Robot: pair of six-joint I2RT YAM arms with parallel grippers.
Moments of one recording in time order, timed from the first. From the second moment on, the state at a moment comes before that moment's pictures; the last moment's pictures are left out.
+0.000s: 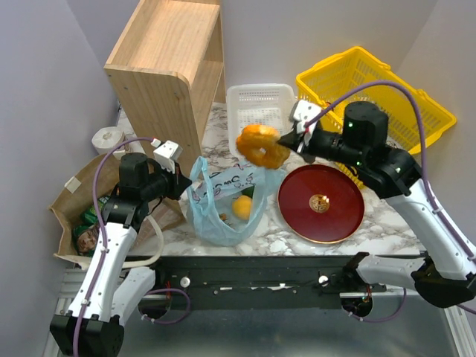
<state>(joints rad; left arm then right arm) -0.14 0.79 0.78 -0.51 0.51 -0.01 0.73 1.18 1.56 -0.66 -0.37 -0.49</state>
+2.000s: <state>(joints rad) -0.13 0.92 0.84 -0.54 0.56 0.02 0.38 1.16 0.83 -0.78 -0.43 -0.83</state>
